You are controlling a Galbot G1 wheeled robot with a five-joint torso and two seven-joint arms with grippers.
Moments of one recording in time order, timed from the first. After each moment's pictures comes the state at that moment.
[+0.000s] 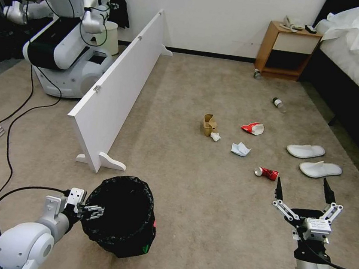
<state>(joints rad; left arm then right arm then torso) 1.51 -1.12 -0.66 -2.05 -0.39 0.74 0.07 -1.67 1.46 0.80 2.09 -0.06 0.57 -0.02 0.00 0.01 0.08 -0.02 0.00</state>
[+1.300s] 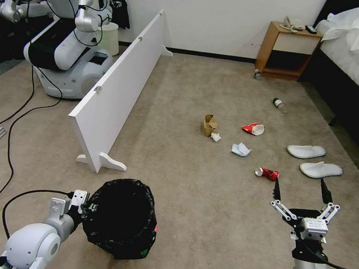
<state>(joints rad) 1.48 -1.15 -0.63 -1.97 -0.40 0.73 0.07 -1.66 1.46 0.80 2.08 -0.07 0.57 -0.03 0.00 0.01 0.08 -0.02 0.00</state>
